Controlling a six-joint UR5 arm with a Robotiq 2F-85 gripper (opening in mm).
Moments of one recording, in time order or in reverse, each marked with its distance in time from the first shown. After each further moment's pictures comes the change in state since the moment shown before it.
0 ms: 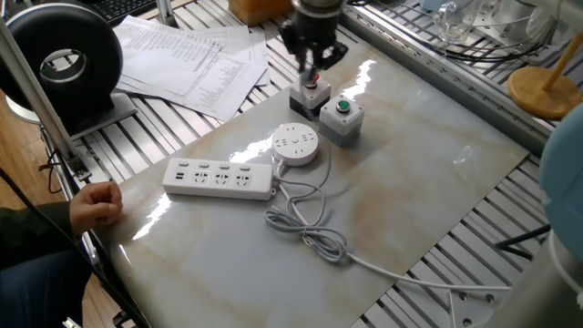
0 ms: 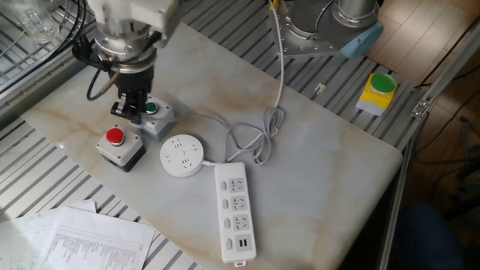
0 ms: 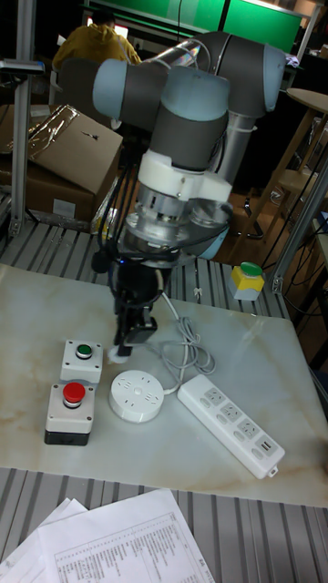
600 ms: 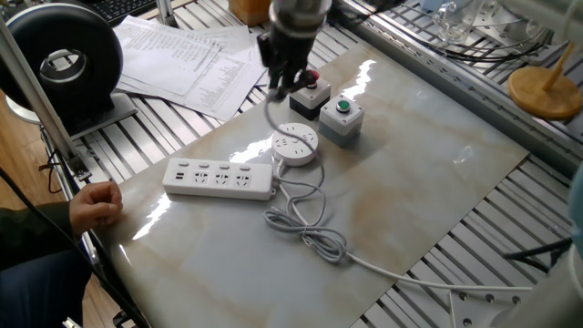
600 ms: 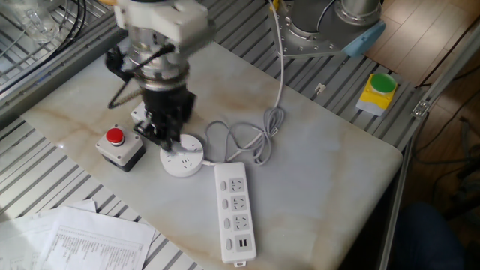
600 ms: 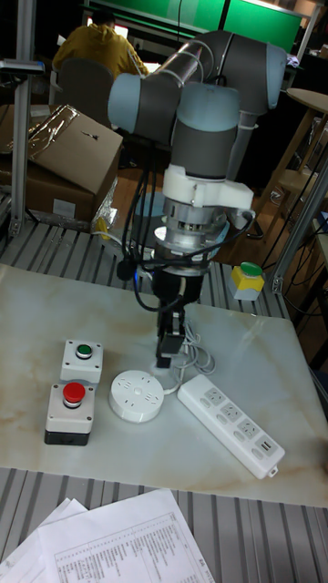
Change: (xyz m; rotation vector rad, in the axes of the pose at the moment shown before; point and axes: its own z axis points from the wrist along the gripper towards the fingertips) arm -0.070 -0.021 0.023 0.110 -0.134 0.312
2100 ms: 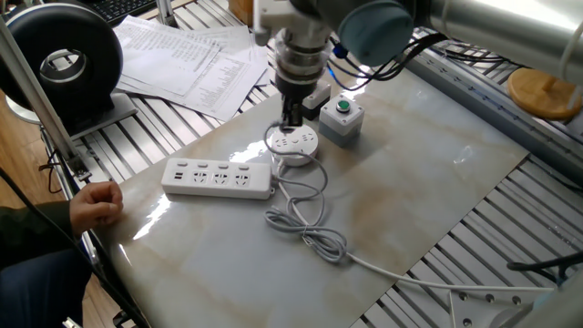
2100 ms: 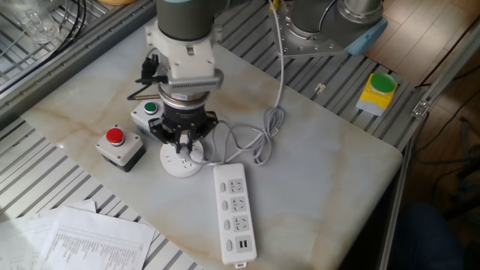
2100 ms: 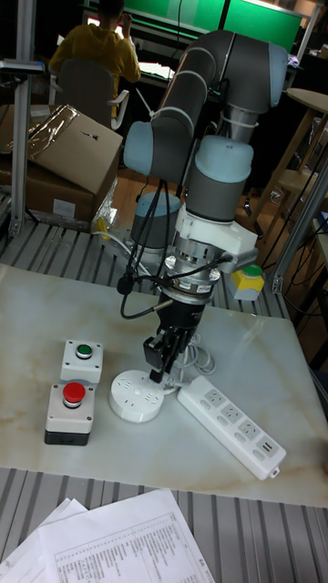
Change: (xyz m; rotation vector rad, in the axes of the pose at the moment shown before) arm 0.008 0.041 0.046 -0.001 0.129 0.604
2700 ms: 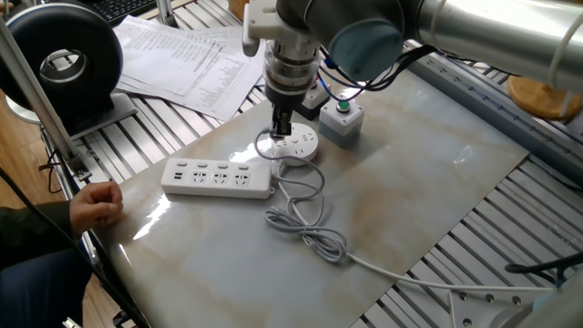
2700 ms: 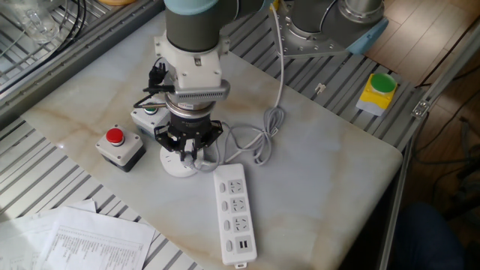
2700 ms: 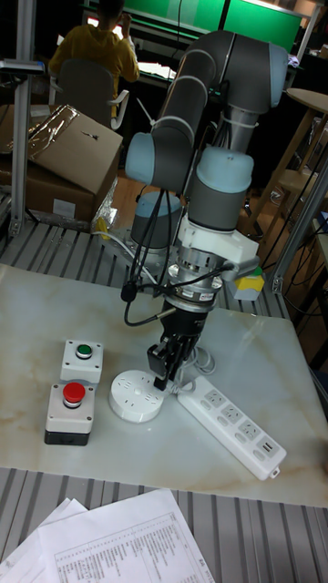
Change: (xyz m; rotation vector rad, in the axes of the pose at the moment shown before) arm -0.005 0.005 0.014 0.006 -0.016 0.010
